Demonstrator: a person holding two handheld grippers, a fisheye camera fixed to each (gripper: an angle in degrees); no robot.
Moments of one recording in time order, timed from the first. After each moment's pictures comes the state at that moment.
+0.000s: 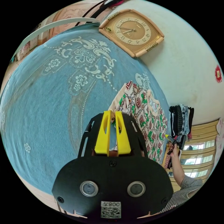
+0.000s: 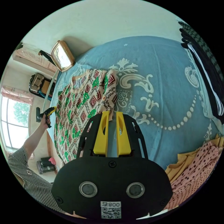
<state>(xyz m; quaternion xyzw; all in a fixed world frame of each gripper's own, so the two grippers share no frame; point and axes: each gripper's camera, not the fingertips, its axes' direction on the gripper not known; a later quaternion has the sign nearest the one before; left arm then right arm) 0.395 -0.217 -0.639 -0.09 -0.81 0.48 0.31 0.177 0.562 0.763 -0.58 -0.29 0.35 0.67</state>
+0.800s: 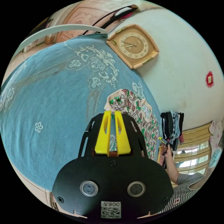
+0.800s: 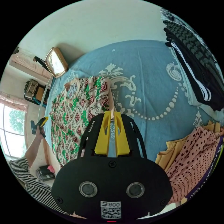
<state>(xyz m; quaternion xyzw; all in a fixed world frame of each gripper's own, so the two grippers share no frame) 0.410 -0.272 -0.624 -0.08 -0.77 0.52 0.37 0.188 0.550 0.822 -0.59 -0.23 0.36 0.69</state>
